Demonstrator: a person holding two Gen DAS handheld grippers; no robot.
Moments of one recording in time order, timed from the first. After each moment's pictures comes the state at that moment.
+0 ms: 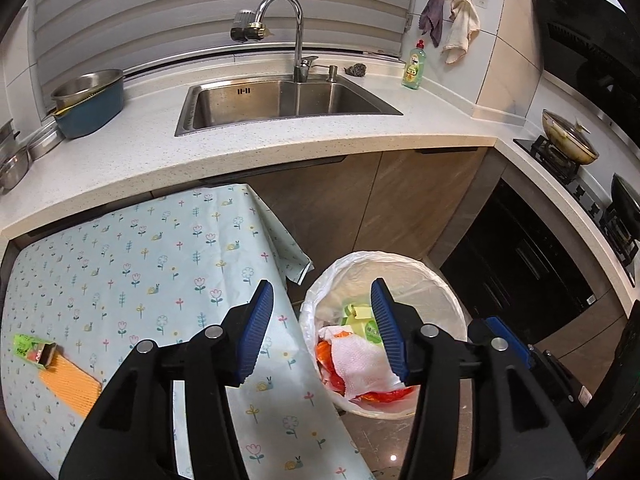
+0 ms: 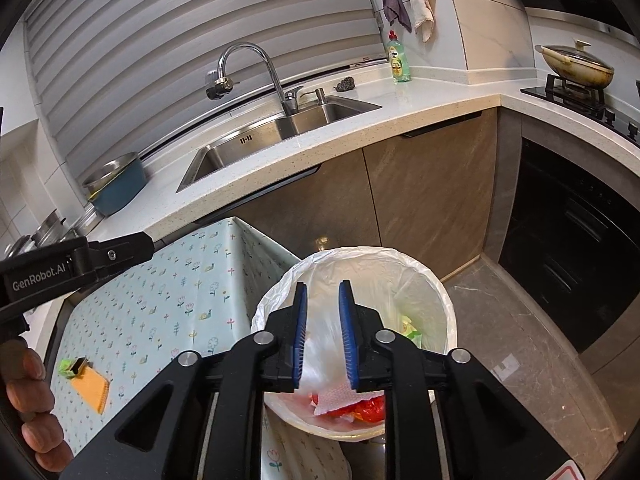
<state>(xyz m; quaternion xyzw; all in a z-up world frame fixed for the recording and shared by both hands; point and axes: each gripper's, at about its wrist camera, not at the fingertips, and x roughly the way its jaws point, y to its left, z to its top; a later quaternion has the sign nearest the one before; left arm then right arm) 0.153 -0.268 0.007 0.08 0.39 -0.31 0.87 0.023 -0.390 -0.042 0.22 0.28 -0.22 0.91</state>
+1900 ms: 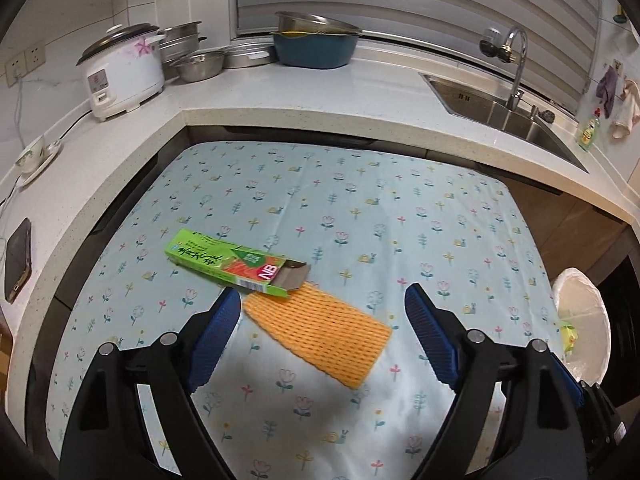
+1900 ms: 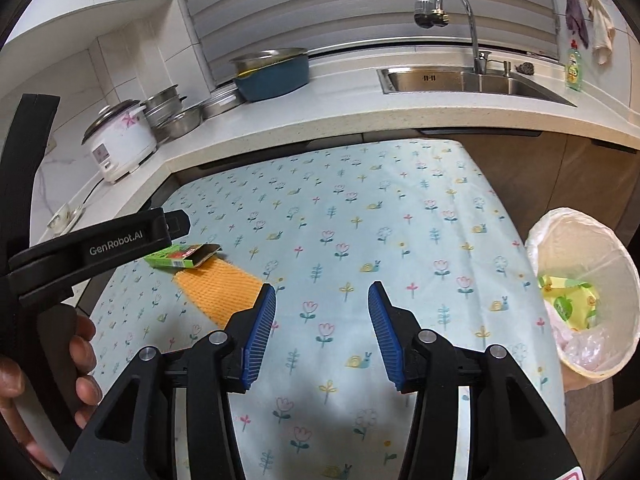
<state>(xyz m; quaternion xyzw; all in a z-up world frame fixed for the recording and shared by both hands) 0.210 0.038 -0.046 0.00 0.41 -0.04 0.91 0.117 -0.120 -0.067 0.13 0.36 -0.01 0.92</state>
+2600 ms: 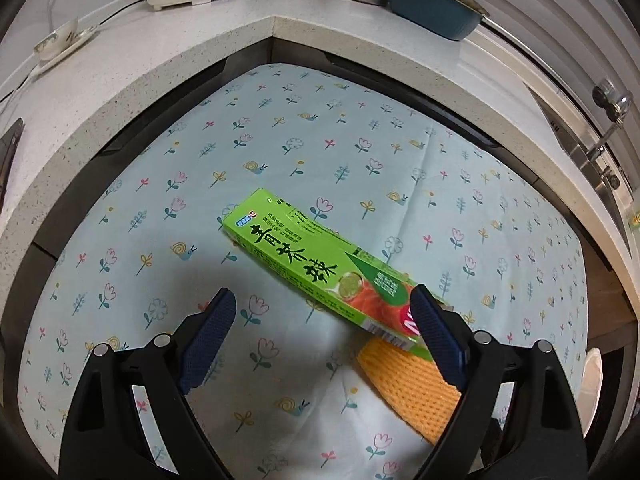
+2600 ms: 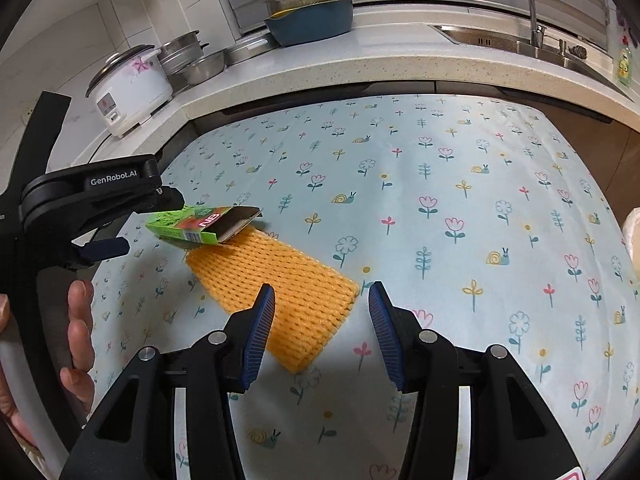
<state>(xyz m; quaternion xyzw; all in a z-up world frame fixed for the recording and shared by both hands) 0.298 0.146 -0.112 -0.14 0.50 0.04 0.86 0.199 -0.045 -0.123 0.11 0.43 0.04 0.90</state>
